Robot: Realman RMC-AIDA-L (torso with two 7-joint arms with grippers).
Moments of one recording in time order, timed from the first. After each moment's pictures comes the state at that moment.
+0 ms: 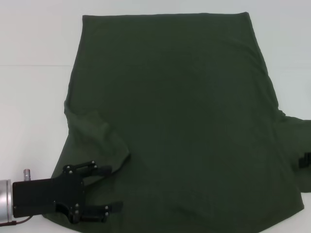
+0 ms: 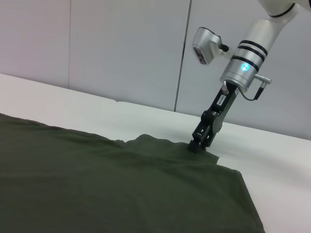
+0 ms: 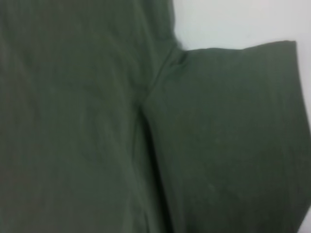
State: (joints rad) left arm -0.38 -2.14 0.57 0.75 2.14 1.74 -1.12; right arm 0.67 1.95 -0.47 -0.75 -2.82 -1.44 2.60
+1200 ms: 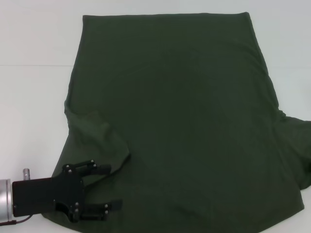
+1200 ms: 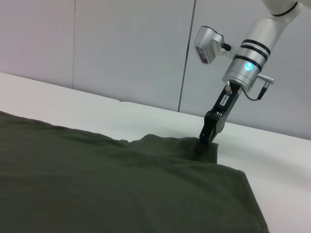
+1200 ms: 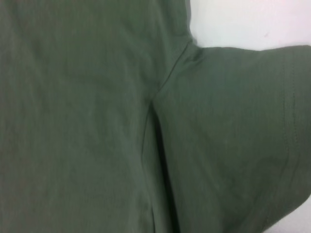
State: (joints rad) left arm -0.37 -2.14 0.57 0.75 2.14 1.74 -1.12; right arm 0.67 1.96 -0.50 -0.76 -2.81 -1.45 2.59
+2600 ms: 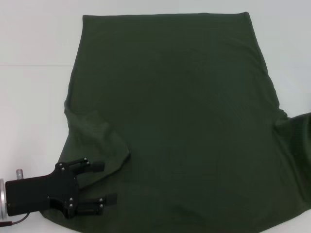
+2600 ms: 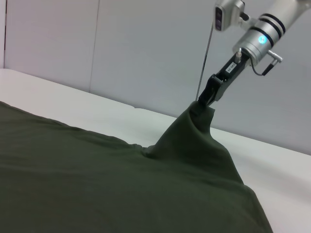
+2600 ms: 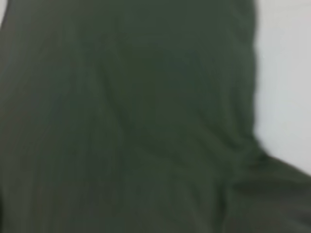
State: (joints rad) left arm -0.37 -2.13 0.53 0.72 2.13 1.74 -1.16; right arm 0.72 1.93 -0.55 -0.98 -2.67 -1.59 2.58
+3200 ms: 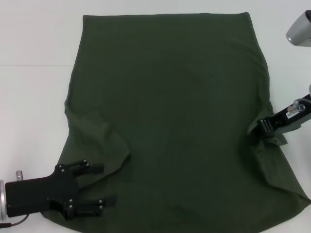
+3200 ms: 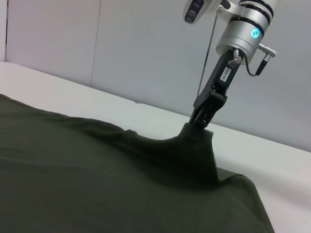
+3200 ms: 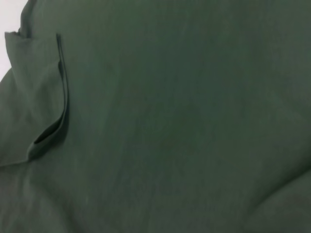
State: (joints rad) left arm -0.37 -2.13 0.53 0.72 2.14 1.73 -1.17; right arm 0.86 2.03 -0.87 -0.93 -2.68 -1.61 2.63
